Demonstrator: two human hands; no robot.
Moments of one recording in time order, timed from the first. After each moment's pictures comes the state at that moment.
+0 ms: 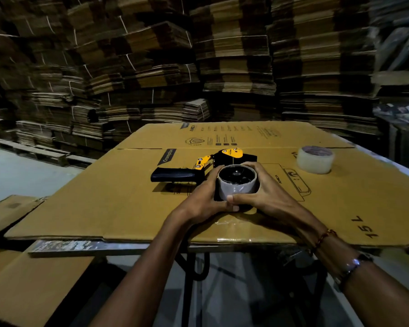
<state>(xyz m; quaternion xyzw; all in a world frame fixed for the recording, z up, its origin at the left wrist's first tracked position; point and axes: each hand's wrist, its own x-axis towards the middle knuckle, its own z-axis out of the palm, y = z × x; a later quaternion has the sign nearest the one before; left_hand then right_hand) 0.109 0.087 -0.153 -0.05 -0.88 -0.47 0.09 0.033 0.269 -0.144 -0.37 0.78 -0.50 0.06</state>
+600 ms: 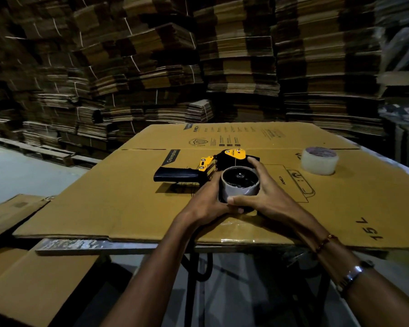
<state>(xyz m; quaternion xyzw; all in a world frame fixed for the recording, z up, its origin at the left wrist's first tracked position) 0.109 0.090 -0.159 -0.03 -0.89 -0.44 0.12 0.041 0.265 -0.144 -0.36 0.77 -0.52 0.08</state>
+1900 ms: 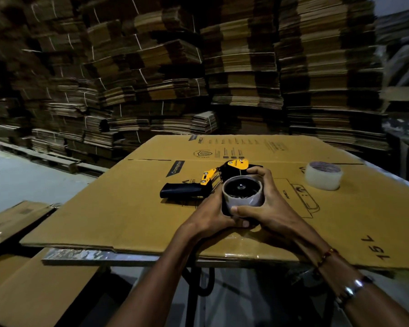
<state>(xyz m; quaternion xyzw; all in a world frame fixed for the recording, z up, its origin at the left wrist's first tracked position) 0.108 0.085 -0.158 -0.04 -0.88 -0.47 0.11 0.048 0.262 -0.135 -0.39 0.73 -0.56 0.06</state>
